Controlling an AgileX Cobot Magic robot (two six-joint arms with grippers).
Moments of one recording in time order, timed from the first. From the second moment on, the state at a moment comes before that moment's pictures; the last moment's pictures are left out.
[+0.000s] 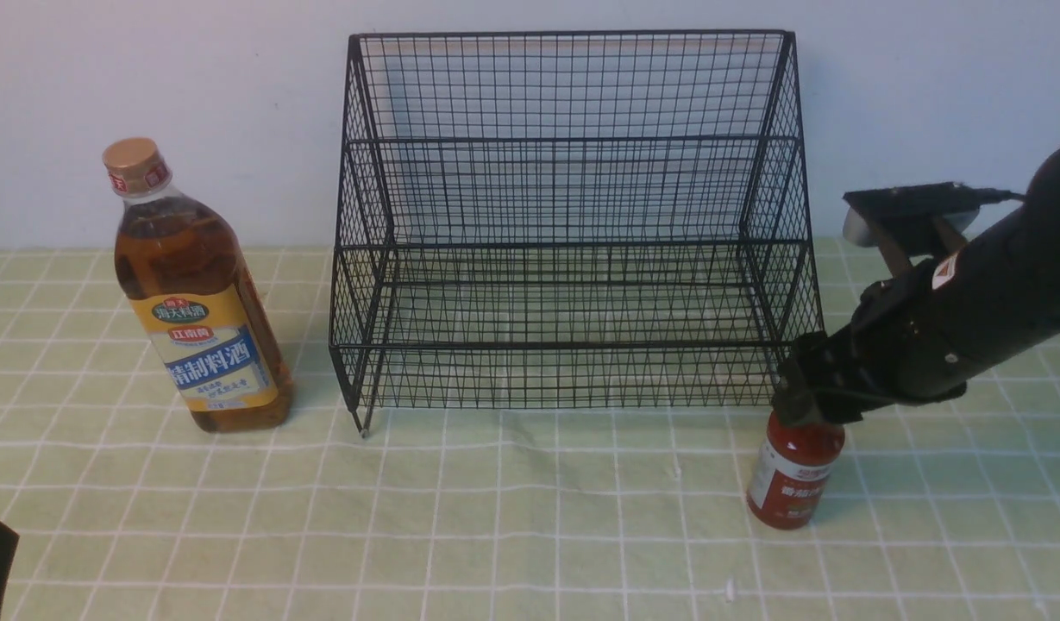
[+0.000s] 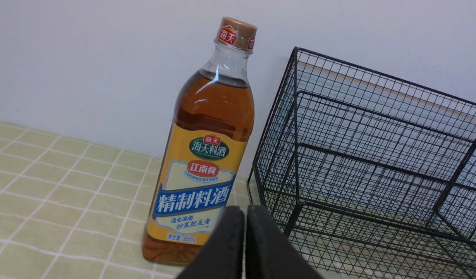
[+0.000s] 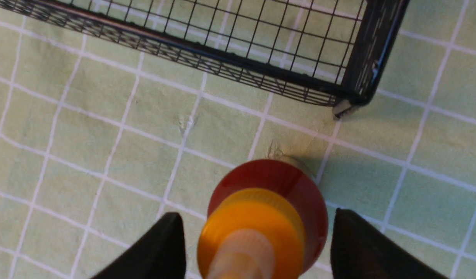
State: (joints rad) right arm 0.29 1.56 -1.08 0.25 0.85 -0.12; left arm -0.07 0.00 0.03 -0.33 0.01 -0.04
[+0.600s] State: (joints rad) right arm 0.40 1.38 -1.41 0.32 1.12 -0.14; left arm -0.07 0.00 0.03 -0.33 0.01 -0.05
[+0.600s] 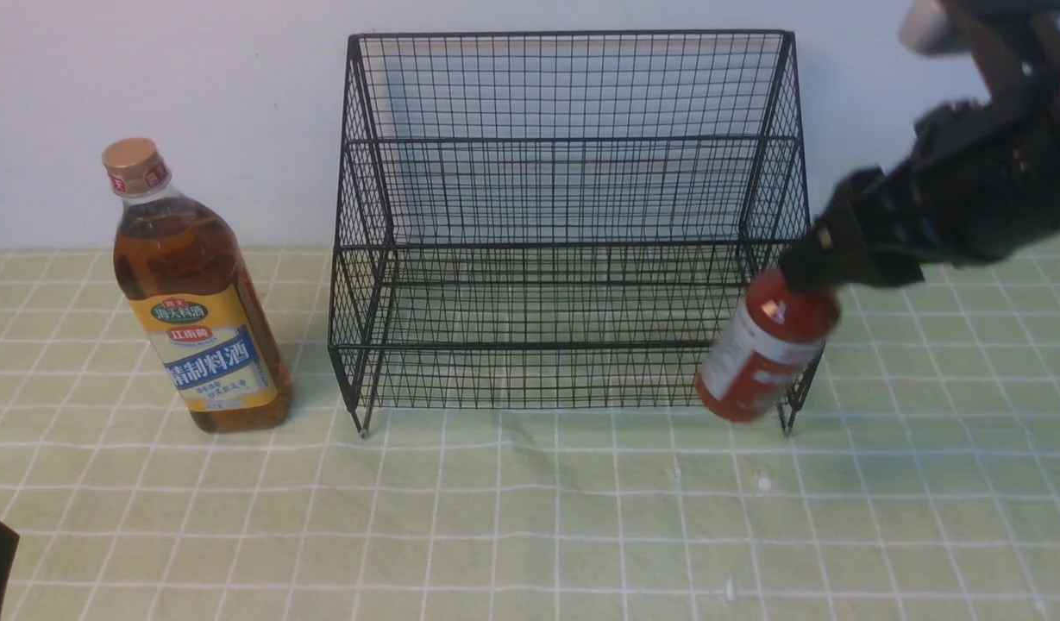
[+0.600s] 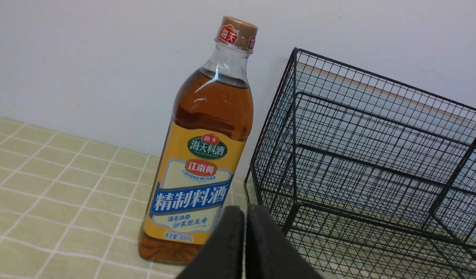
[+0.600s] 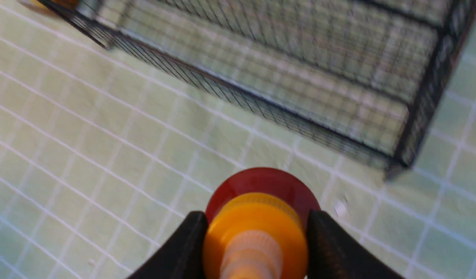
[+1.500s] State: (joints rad) right arm 0.64 2.10 -2.09 0.25 1.05 -0.13; left arm -0.07 0.00 0.03 -0.33 0.02 -0.05
